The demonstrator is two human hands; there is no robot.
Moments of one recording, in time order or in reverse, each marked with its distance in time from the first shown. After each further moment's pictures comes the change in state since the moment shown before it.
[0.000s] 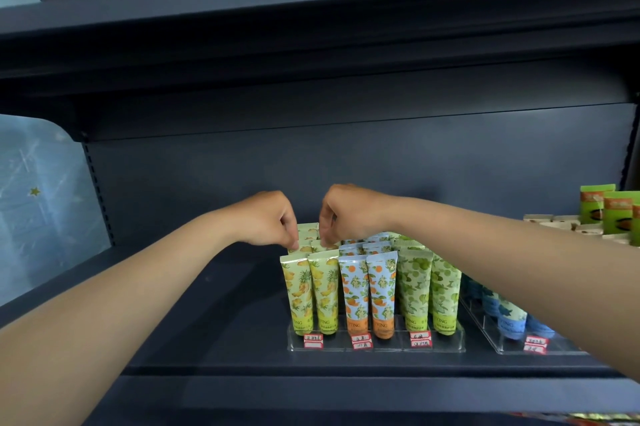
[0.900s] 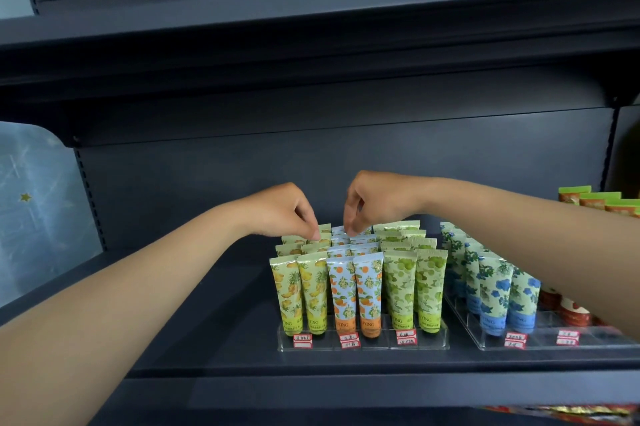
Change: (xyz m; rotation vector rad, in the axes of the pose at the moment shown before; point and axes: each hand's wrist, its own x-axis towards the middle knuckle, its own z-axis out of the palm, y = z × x) left_hand 0.002 0.033 -0.007 -0.177 0.002 0.061; right_hand -0.036 0.022 -0.035 0.008 -0.045 0.052
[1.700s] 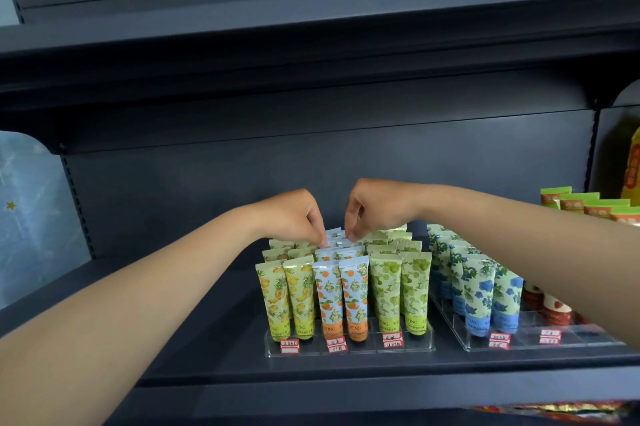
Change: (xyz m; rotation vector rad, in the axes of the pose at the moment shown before) left_hand 0.016 0.023 0.012 0.063 -0.052 0.027; right_hand -0.005 0.018 0.002 -0.011 -0.002 0.018
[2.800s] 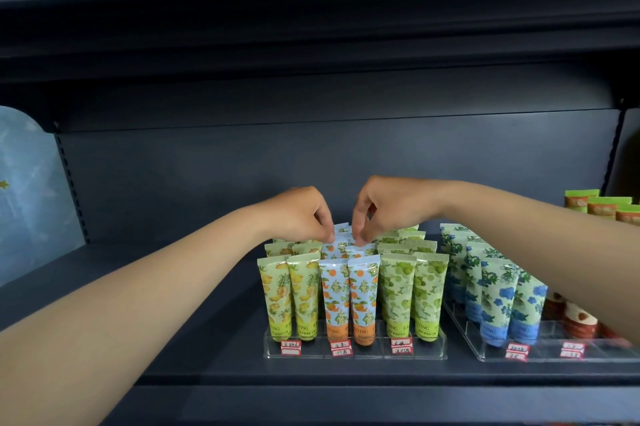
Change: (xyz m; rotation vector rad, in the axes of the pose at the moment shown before) left_hand 0.011 -0.011 0.013 -0.009 0.056 0.023; right_hand 0.001 0.001 0.001 0.073 -0.066 -0.028
